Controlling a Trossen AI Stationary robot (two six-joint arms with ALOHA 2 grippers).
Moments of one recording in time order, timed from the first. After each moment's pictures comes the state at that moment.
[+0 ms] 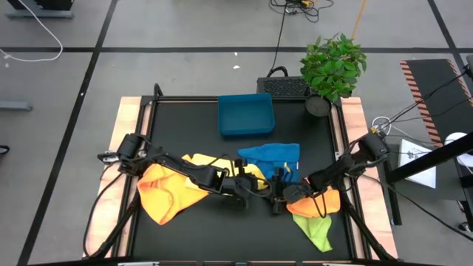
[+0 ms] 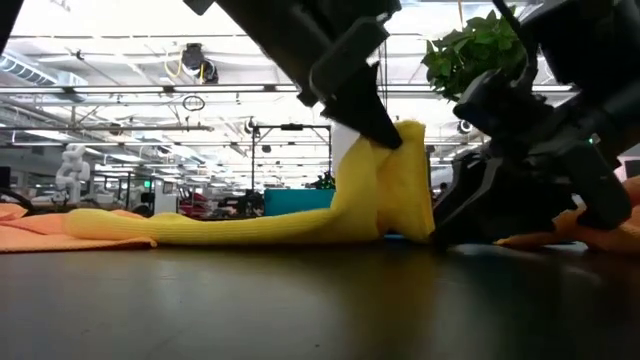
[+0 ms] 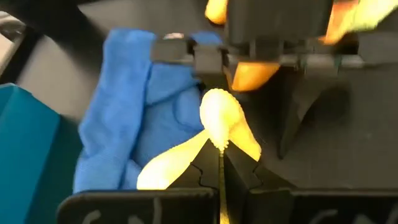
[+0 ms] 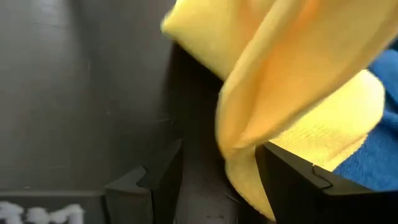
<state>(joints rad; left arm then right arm) -0.27 1.97 1.37 -0.15 -0.43 -0.04 0.44 1.78 0.46 0.67 0.47 0.22</state>
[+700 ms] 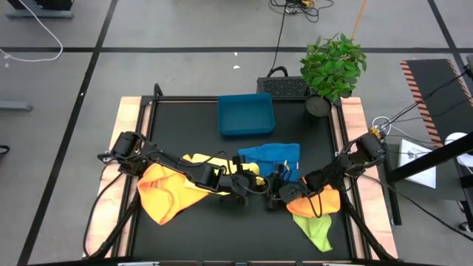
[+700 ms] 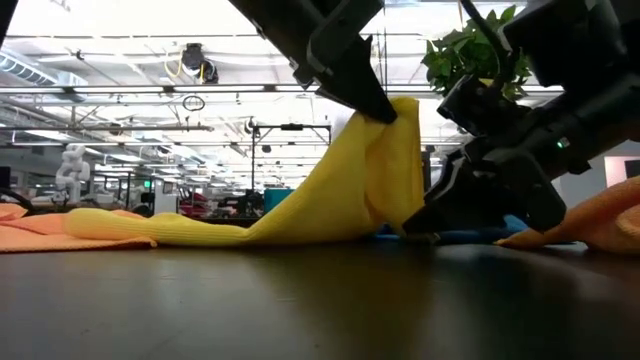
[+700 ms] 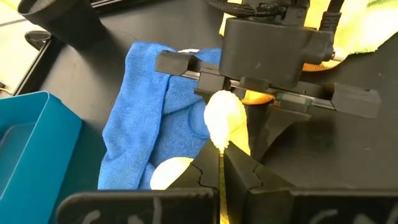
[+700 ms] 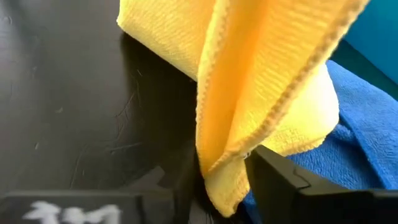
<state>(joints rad) -0.27 1.92 1.37 -0.18 -0.45 -0.05 0.41 1.81 0.50 0.66 0.61 0.23</state>
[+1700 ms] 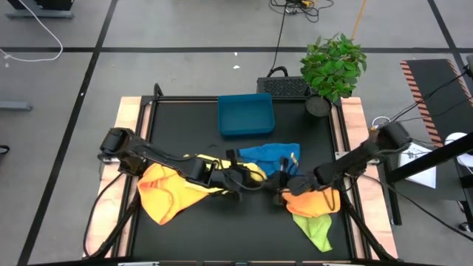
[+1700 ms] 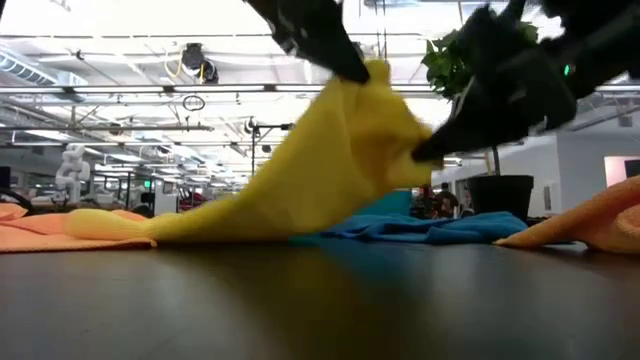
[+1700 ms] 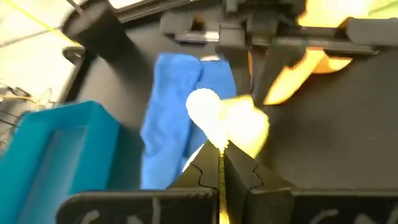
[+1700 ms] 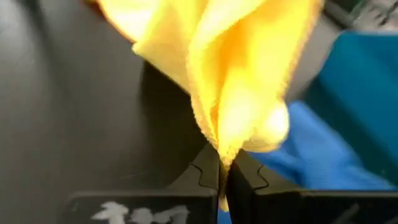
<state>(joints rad) -0.28 1.78 1.37 -0.32 -0.50 0.01 0.41 1.45 0.50 0.38 0.58 0.19</state>
